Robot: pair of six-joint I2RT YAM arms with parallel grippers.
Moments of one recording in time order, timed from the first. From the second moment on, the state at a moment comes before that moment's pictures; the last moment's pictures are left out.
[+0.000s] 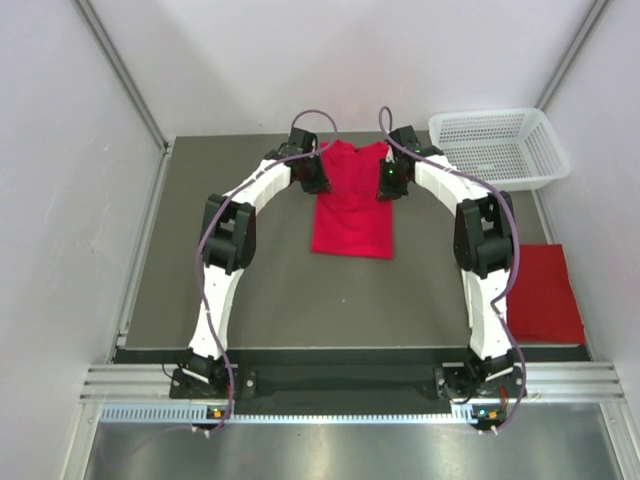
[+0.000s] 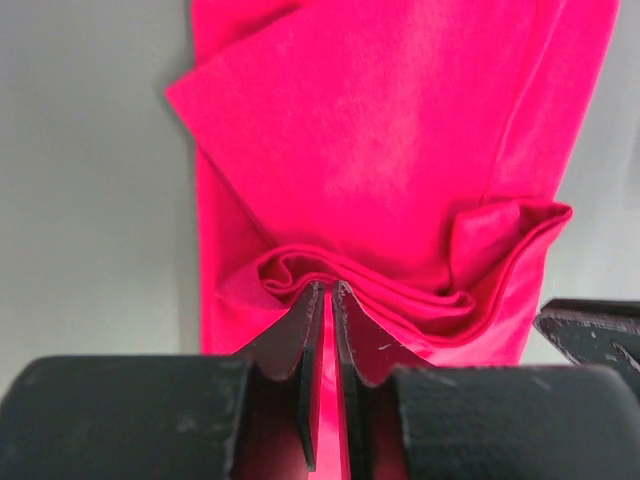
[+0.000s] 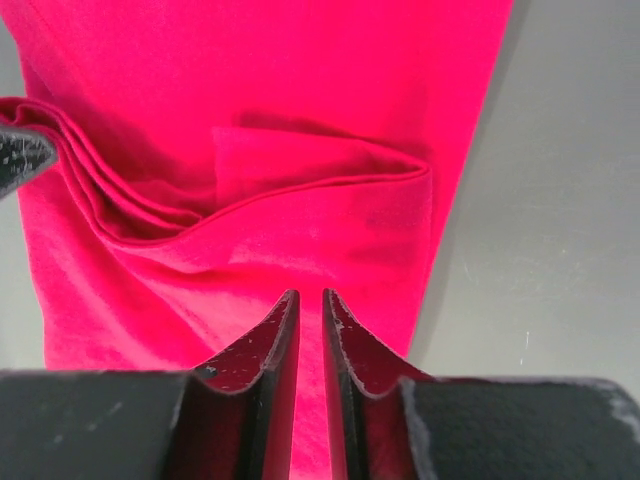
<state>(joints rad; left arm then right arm) -0.37 2.39 2.06 -0.54 0.23 -0.62 0.33 2.19 1.84 -0.66 -0.14 0.36</state>
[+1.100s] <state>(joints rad) -0.29 1.89 1.33 -0.45 0.38 -0.52 0.35 1.69 1.09 -0.50 -0.22 0.39</state>
